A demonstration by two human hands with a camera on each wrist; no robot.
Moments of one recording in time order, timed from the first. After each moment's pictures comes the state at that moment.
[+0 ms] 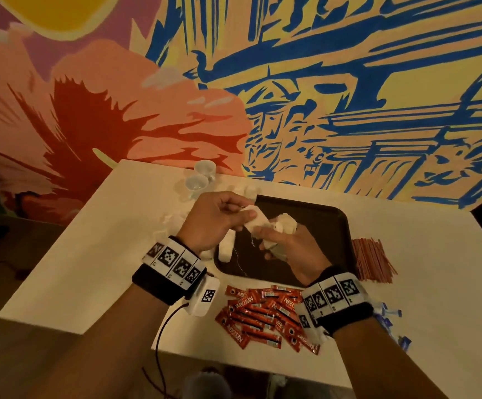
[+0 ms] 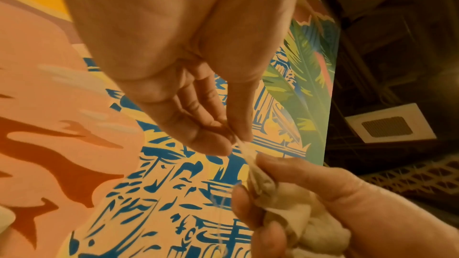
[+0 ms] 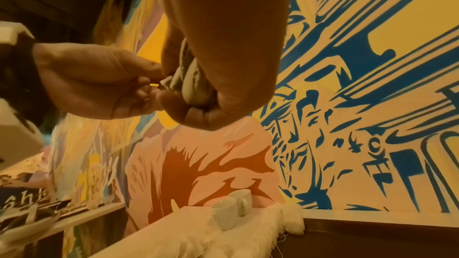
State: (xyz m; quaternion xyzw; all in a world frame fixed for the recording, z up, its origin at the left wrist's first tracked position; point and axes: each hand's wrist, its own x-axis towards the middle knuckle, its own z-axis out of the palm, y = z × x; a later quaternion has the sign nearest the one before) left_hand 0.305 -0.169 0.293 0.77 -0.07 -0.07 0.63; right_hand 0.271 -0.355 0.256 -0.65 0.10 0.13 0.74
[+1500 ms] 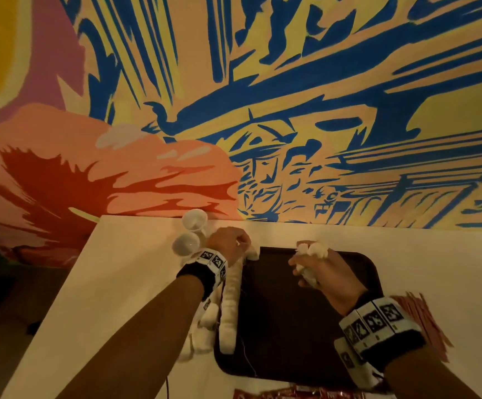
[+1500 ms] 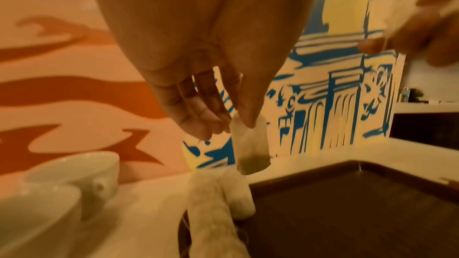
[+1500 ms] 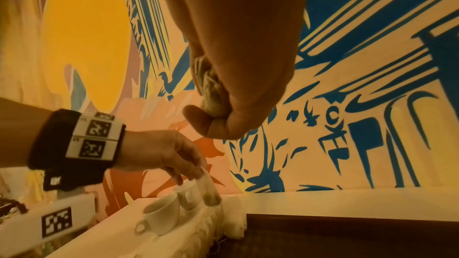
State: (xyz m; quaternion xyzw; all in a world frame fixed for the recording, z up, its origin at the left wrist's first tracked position) left_hand 0.564 -0.221 0.183 0.94 -0.11 -0.16 0.27; right_hand 0.448 -0.437 0.235 -0.65 0.25 0.16 0.71
